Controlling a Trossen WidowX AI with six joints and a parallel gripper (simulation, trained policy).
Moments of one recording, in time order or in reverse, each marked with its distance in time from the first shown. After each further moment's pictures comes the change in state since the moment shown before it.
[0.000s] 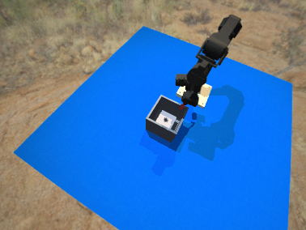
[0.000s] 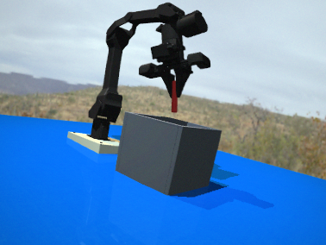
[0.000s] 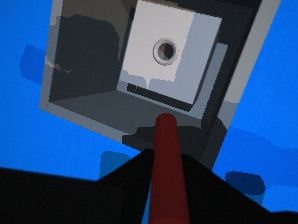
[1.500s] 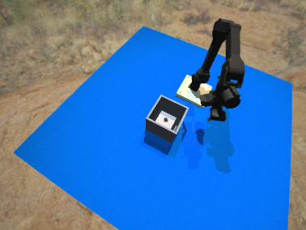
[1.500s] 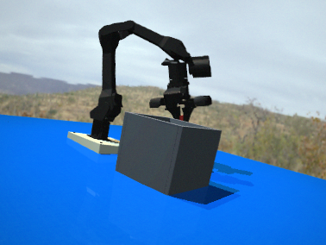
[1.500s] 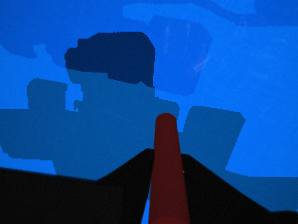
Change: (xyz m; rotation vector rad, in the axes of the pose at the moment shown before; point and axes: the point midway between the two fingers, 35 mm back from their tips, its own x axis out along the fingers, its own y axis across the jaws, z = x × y) arm 0.063 -0.066 -0.156 -0.096 0.270 -0.087
